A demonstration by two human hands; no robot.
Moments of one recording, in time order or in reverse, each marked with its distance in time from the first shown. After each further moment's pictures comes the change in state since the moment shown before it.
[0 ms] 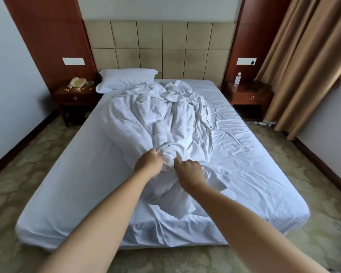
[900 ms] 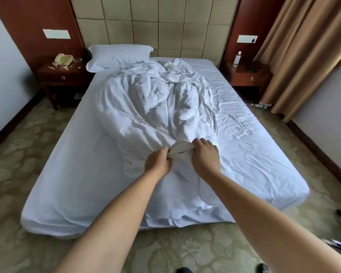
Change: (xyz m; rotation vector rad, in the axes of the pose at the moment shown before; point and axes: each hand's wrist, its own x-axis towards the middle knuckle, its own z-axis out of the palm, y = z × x) left_hand 0.029 -0.078 0.019 0.048 -0.068 0.233; right_hand 0.020 -0.039 0.008 0.306 0.045 0.363
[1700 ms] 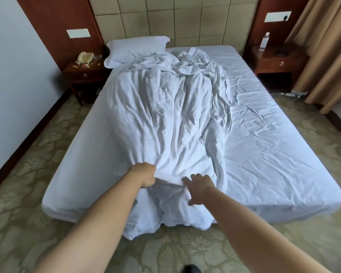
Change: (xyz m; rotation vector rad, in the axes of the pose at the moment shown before) left_hand -0.004 -0.005 -0.001 0.634 -0.477 -0.097; right_hand -0.016 0.064 0.076 -0.418 -0.801 -0.387
